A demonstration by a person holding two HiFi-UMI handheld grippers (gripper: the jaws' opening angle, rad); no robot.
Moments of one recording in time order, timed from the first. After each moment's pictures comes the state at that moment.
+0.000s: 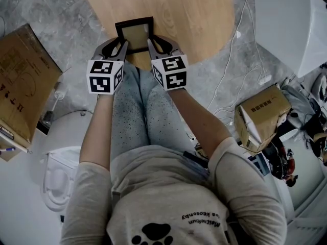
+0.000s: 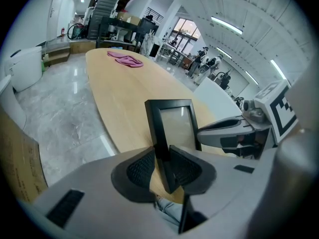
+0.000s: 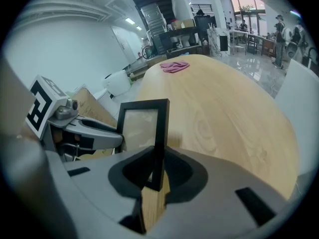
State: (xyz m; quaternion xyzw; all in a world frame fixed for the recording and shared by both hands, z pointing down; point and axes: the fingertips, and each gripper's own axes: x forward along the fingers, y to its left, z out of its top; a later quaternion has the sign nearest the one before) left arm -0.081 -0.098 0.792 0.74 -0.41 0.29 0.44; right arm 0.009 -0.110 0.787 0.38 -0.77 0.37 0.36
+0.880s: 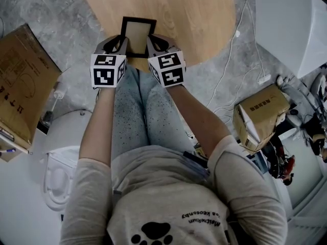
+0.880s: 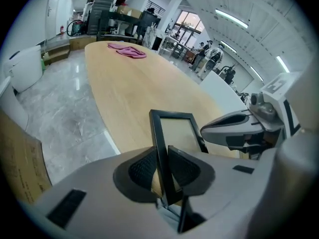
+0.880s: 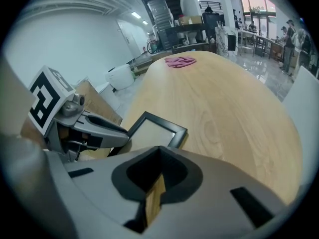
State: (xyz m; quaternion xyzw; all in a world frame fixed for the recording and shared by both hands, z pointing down) left arm -0.081 -0.106 0.819 0.72 -0.41 0.32 0.45; right arm 0.001 -0.117 0.803 0.35 -0.78 0.35 0.39
